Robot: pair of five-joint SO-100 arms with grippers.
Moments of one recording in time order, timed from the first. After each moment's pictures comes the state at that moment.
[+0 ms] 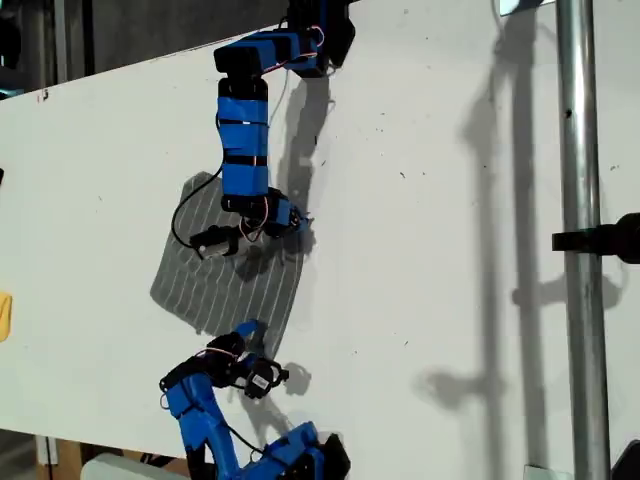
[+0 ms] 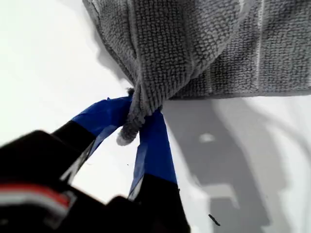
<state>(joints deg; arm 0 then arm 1) -42.9 82.9 100.1 80.2 -47.5 8.2 58.7 67.3 76.4 54.4</state>
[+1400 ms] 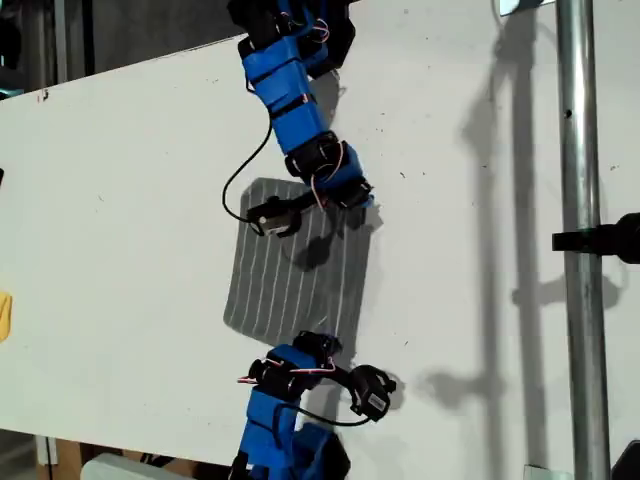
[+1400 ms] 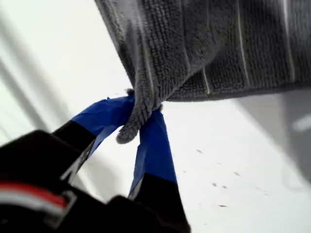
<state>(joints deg) 8.9 93.0 95.4 85.6 -91.1 -22.1 76.5 78.8 78.0 76.7</state>
